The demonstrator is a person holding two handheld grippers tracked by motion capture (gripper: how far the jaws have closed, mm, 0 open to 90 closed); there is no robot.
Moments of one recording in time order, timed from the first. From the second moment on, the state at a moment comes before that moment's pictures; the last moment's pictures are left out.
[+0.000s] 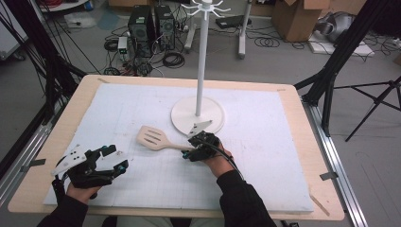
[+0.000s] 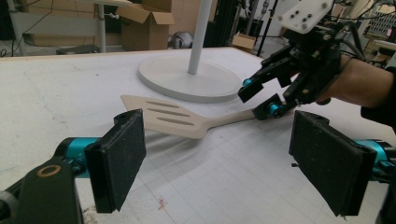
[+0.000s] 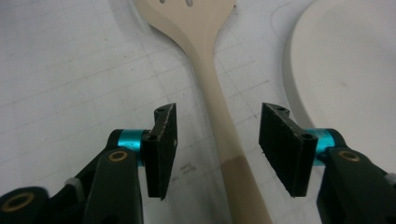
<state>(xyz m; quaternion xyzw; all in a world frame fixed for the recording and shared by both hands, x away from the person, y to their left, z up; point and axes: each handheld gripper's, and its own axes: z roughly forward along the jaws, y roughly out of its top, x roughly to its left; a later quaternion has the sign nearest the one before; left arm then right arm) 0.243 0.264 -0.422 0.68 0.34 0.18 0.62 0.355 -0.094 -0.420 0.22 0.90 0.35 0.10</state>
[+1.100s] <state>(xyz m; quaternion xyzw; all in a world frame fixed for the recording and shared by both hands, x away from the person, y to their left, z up) 0.243 0.273 -0.421 0.67 0.36 0.18 0.63 0.363 -0.068 -0.424 0.07 0.94 0.32 0.03</state>
